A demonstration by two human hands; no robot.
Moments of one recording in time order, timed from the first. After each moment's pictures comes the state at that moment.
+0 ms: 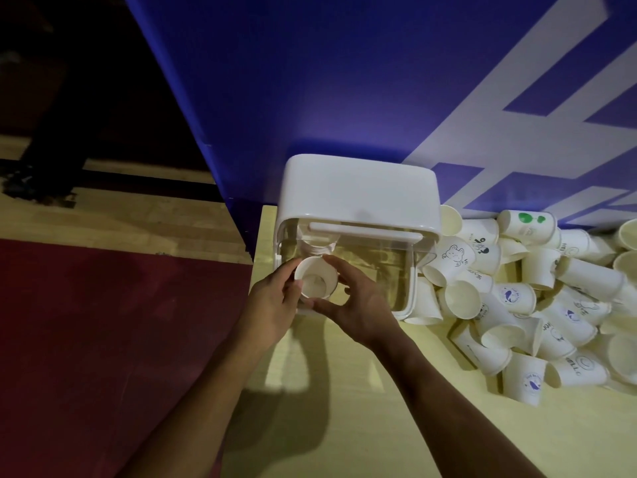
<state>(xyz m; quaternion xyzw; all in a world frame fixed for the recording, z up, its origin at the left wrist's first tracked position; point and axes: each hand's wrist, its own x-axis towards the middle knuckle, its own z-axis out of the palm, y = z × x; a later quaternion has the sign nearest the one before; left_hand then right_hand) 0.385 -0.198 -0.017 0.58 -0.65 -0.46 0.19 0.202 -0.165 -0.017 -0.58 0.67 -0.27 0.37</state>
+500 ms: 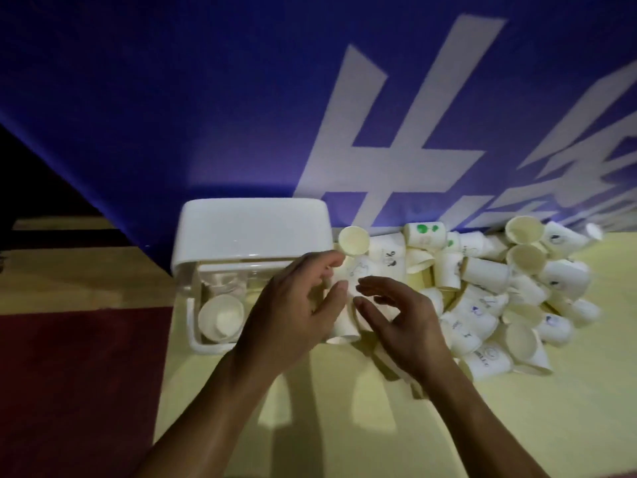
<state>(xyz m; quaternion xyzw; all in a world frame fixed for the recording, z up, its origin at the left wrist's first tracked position) 0.224 -0.179 0.106 0.40 -0.76 -0.40 0.31 0.039 -0.099 0.077 -0.51 0.73 -0.37 0.27</state>
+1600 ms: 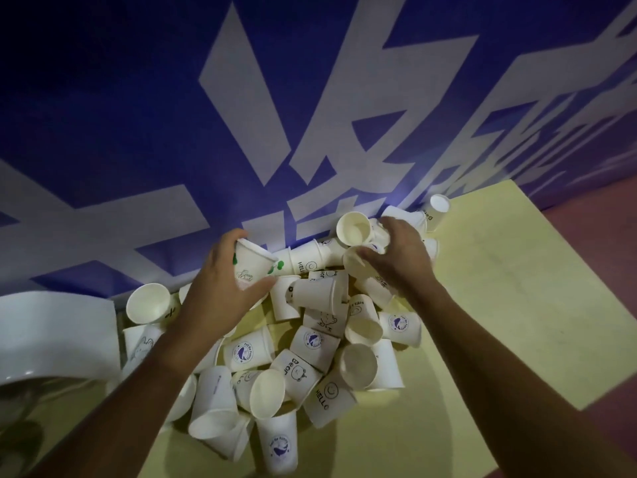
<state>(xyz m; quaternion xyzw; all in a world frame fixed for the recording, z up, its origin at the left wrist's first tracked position) -0.098 -0.214 0.045 0.46 -0.81 -0.34 0.14 -0.377 -0.089 0.028 -0.37 0.90 -0.20 0.14</state>
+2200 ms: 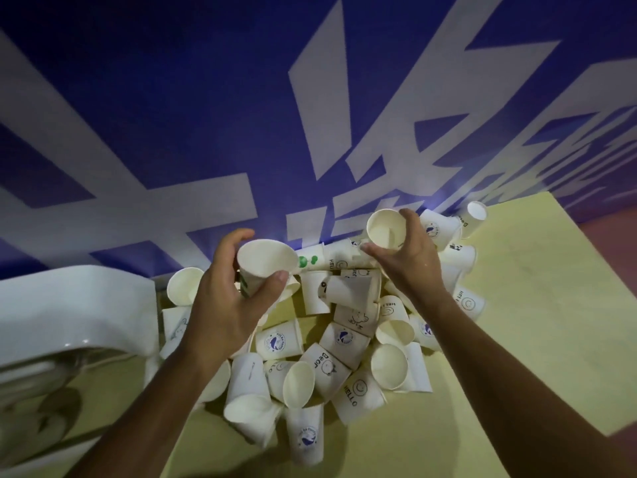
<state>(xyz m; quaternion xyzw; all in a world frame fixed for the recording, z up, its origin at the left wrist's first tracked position) -0.047 -0.193 0.083 0.46 -0.72 -0.45 0.27 -0.336 -0.113 0.018 -0.39 0.87 -0.30 0.11</state>
